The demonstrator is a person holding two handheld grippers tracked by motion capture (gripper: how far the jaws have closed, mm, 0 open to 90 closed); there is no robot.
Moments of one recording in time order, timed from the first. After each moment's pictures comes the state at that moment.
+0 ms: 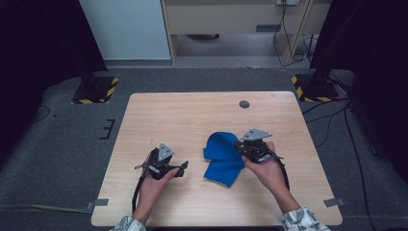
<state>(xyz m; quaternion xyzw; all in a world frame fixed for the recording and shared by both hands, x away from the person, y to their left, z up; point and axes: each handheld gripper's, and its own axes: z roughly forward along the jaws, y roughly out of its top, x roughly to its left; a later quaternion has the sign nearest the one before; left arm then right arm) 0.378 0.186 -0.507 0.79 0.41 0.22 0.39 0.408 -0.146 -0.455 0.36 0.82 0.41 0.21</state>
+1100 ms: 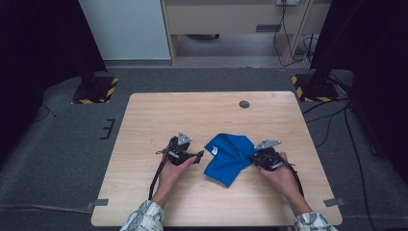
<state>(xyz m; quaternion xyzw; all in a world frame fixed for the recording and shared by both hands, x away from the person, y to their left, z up) 0.435 0.132 -0.523 0.80 0.42 0.17 0.39 0.416 -0.196 -0.523 0.40 0.84 0.33 0.16</state>
